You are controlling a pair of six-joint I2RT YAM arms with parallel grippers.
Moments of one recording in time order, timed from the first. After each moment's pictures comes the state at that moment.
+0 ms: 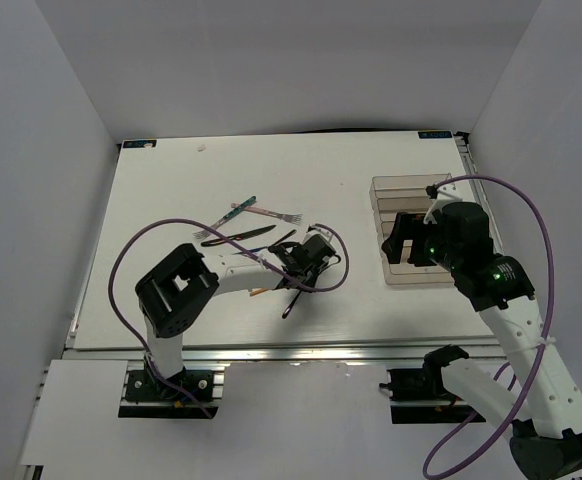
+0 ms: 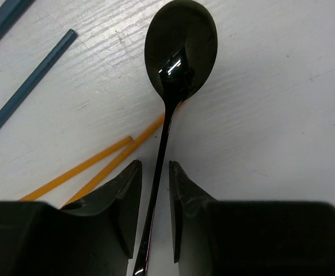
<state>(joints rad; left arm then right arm) -0.97 1.86 1.14 -0.32 -0.30 -0.47 0.36 0.83 1.01 -0.79 -0.04 0.26</state>
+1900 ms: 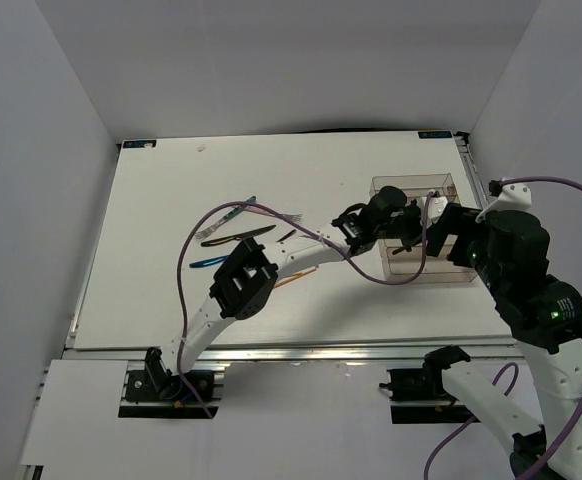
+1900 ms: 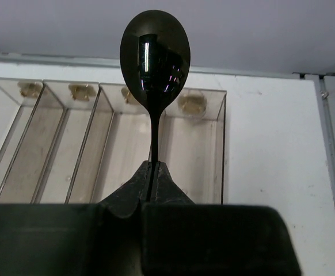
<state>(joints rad) -1.04 2.41 2.08 0.07 0.34 0.18 0.35 0.73 1.28 -1.01 0.25 0.30</state>
